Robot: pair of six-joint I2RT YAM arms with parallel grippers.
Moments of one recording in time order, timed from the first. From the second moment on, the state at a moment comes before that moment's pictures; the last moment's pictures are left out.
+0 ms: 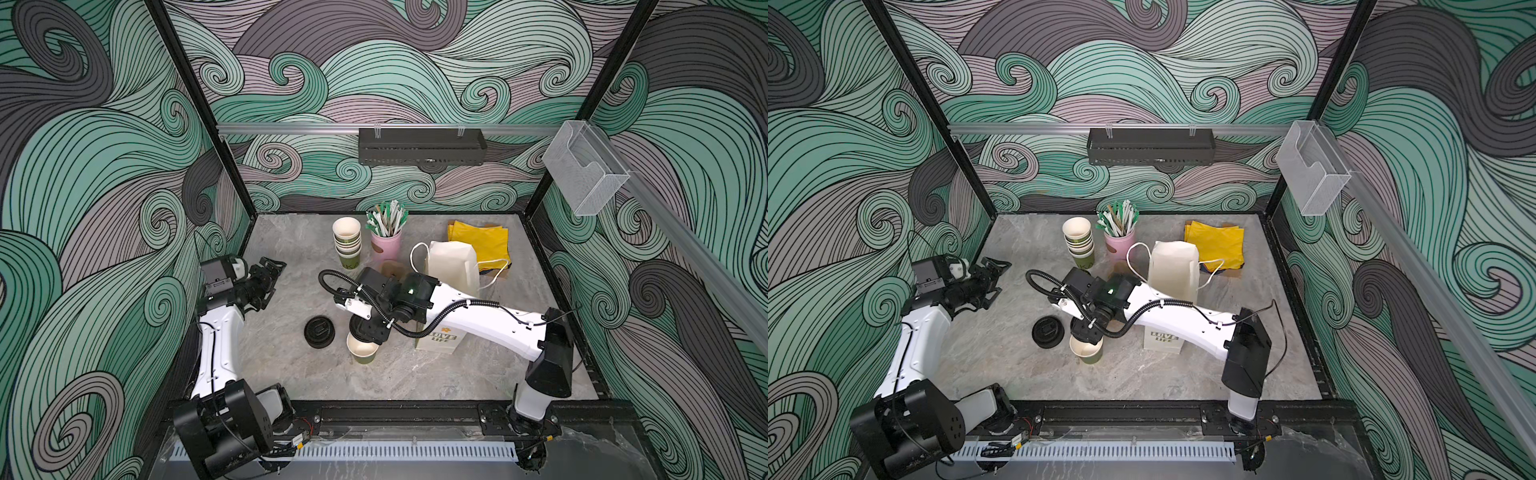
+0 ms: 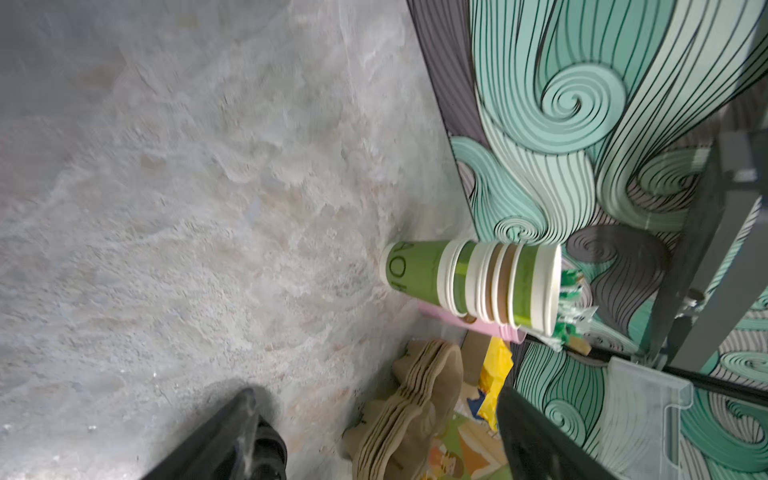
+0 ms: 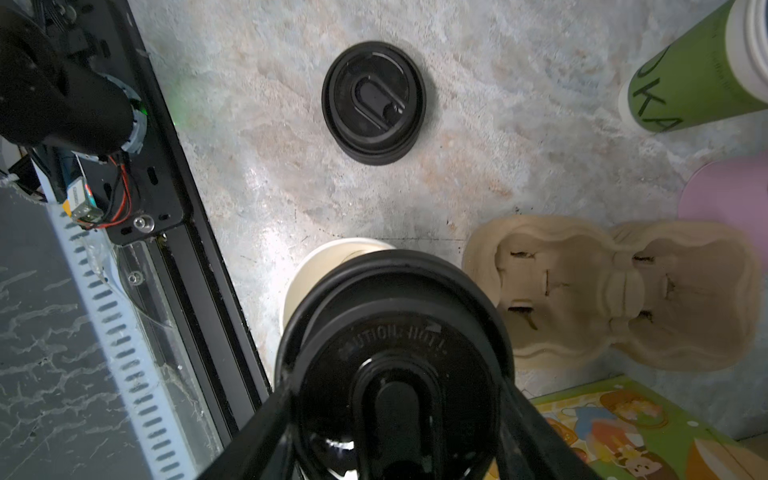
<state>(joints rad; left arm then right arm) 0.41 1.12 0.84 -0.55 0.60 -0.73 1.14 1.78 1.66 -1.02 0.00 -0.14</state>
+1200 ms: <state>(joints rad) 0.26 0.98 0.63 -0.64 0.58 -0.69 1.18 1.85 1.59 -0.93 -0.03 -0.12</state>
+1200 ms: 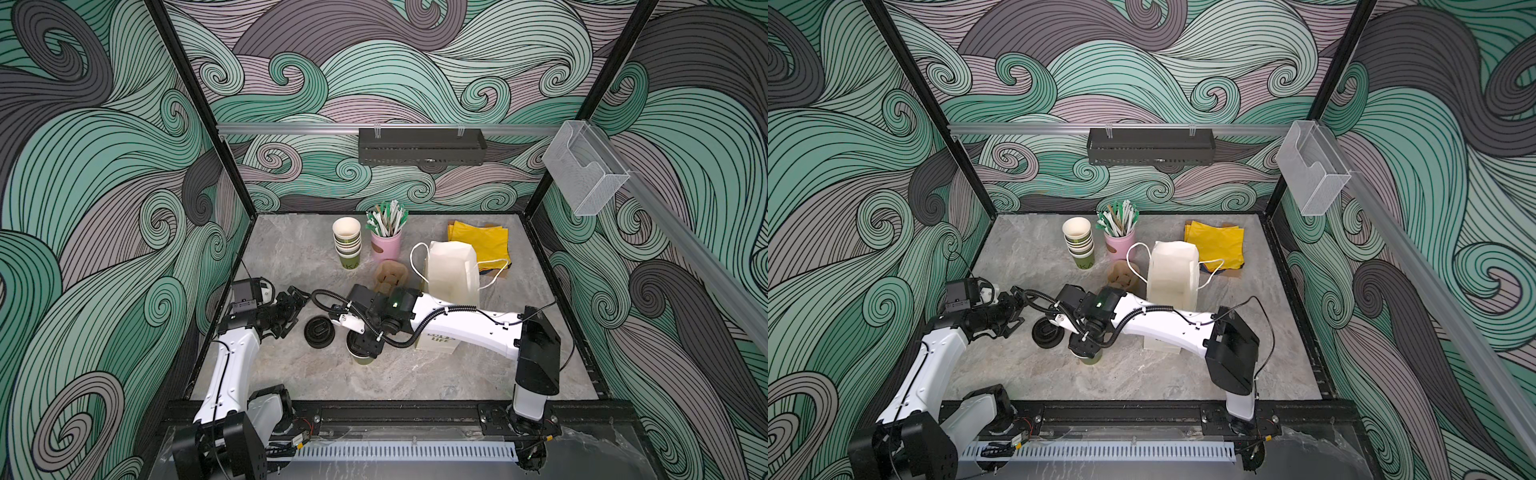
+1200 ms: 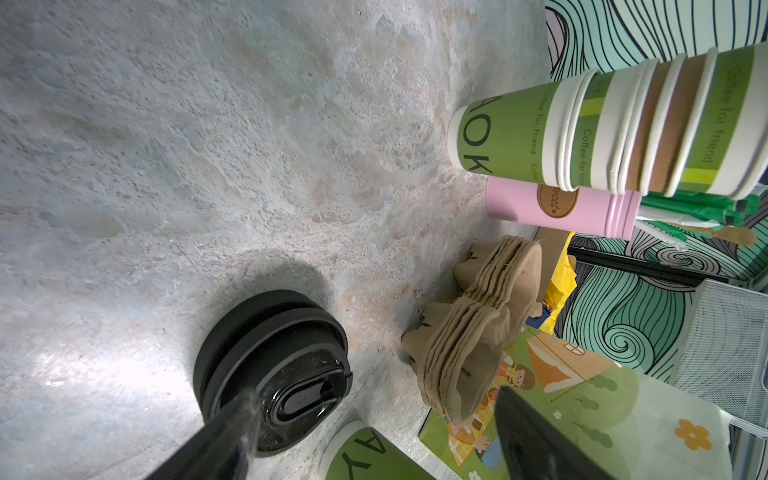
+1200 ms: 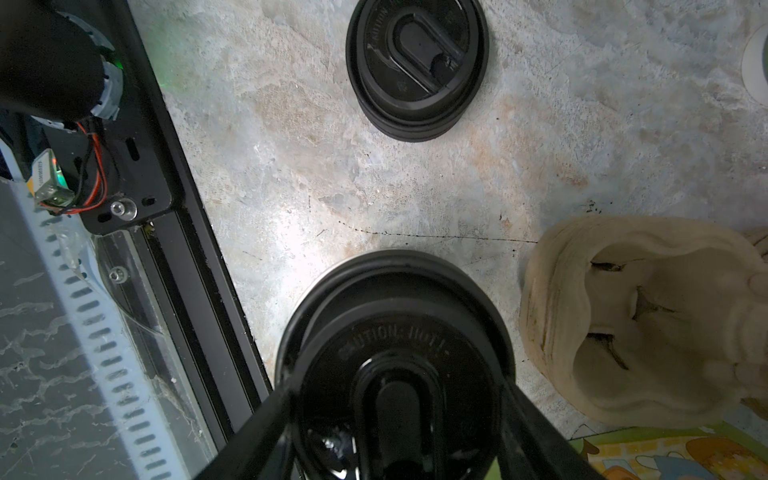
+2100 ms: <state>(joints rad) 0.25 0.98 0.63 -0.65 0.58 -0.69 1.19 1.81 1.55 -0.89 0.00 -0.11</state>
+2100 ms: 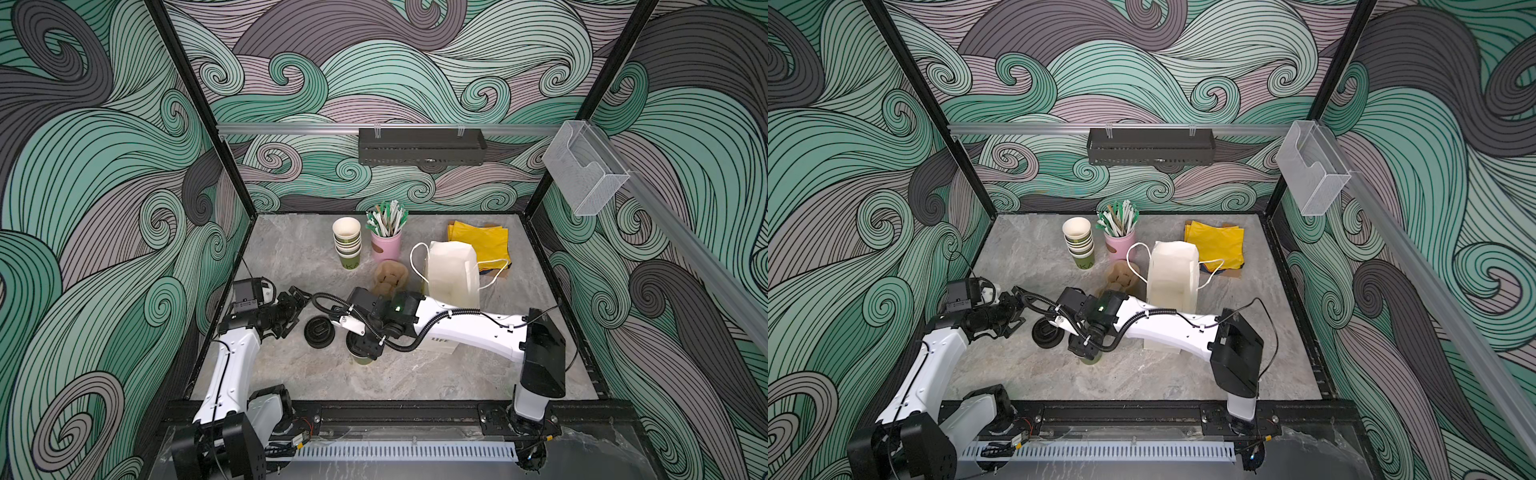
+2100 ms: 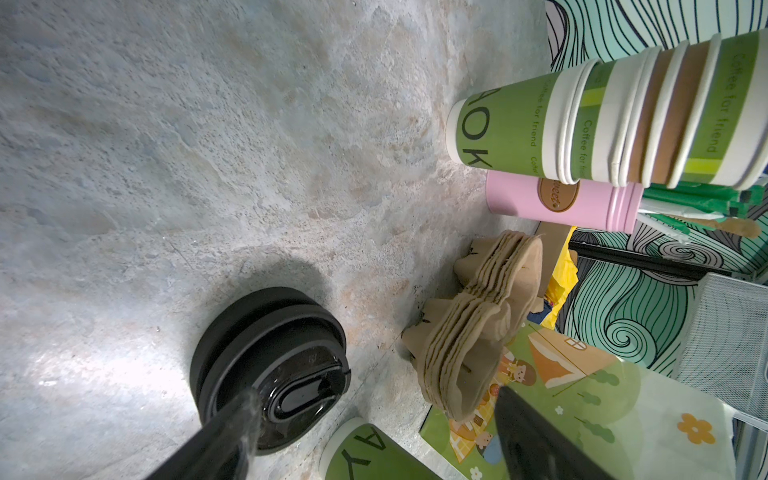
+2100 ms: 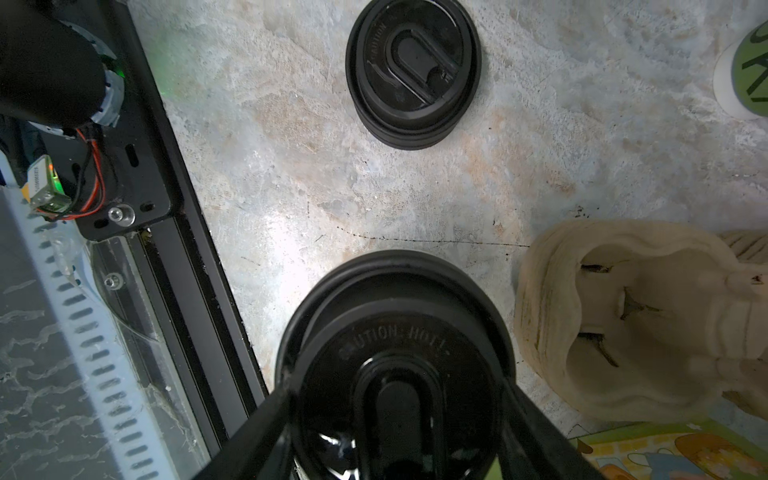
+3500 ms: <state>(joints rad) 0.23 0.98 0.63 -0.65 0.58 -0.68 1.20 1.83 1.55 -0.89 -0.01 -0.10</state>
